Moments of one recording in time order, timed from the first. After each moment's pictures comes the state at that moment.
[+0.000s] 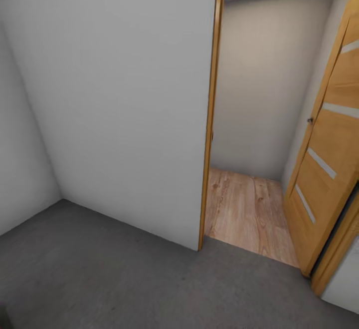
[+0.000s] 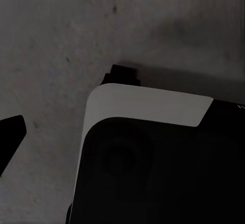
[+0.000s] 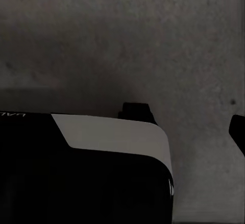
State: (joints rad) left arm -0.22 0.00 0.01 0.00 0.18 0.10 0.09; right arm -0.21 0.06 0.58 0.02 -0.51 -0.07 -0.09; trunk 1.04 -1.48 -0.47
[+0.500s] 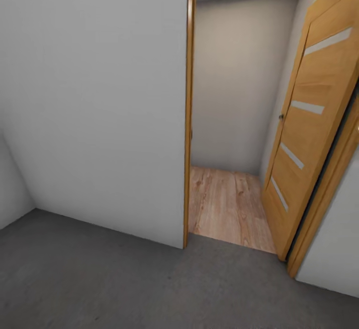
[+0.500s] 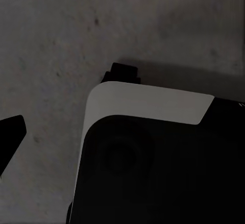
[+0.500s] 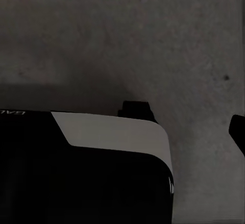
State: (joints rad) left arm -0.22 0.00 0.01 0.00 0.18 0.10 0.09; right arm -0.22 0.06 0.58 0.02 -0.51 -0.07 -0.09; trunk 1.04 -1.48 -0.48
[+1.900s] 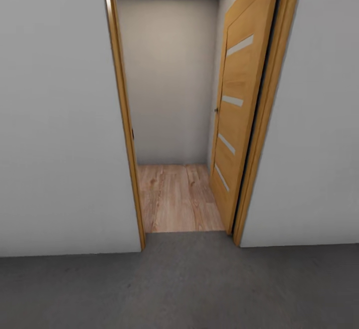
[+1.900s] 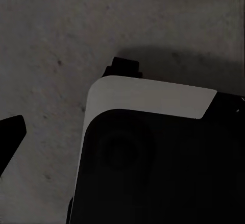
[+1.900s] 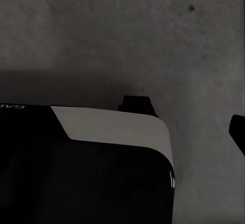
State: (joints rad) left arm -0.22 0.00 0.01 0.00 0.18 0.10 0.09; right arm -0.22 0.06 0.58 0.02 -0.51 -0.07 -0.09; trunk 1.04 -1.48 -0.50
